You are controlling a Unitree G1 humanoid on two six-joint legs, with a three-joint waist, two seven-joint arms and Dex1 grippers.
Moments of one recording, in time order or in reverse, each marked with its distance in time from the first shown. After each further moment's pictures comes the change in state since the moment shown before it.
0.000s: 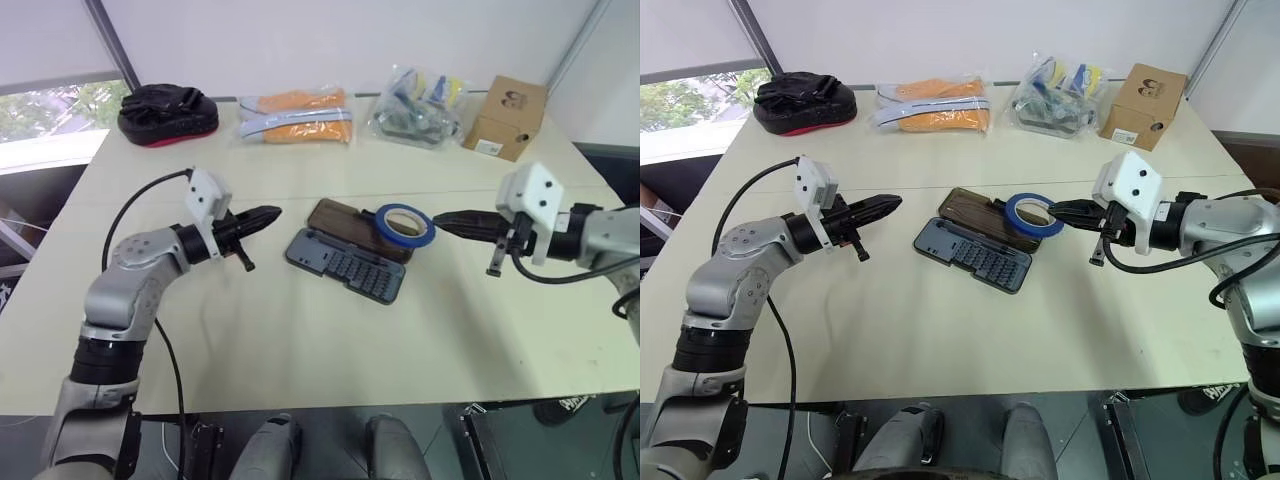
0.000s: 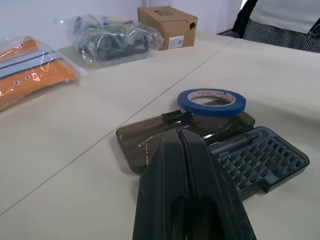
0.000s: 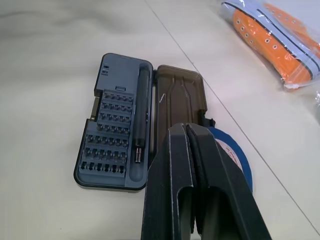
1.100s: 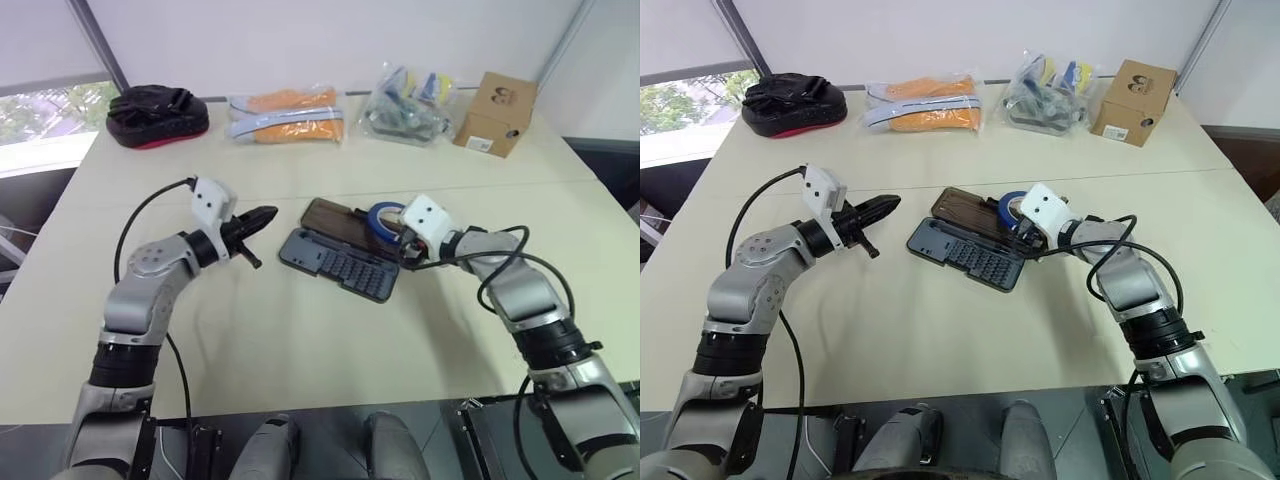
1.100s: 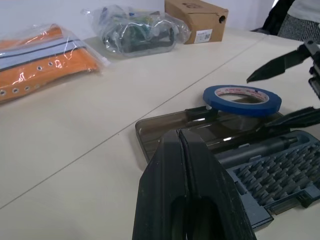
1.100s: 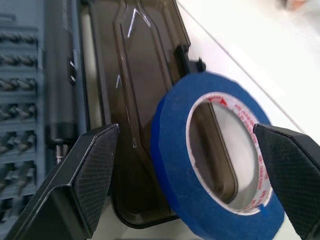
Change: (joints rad) left arm 0.023 -0.079 -0.001 0.037 0.086 -0.045 0.114; right arm -0.179 0.384 0.345 0.373 -0.443 -0.043 -0.331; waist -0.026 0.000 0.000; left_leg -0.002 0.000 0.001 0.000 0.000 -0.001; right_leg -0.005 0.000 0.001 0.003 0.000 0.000
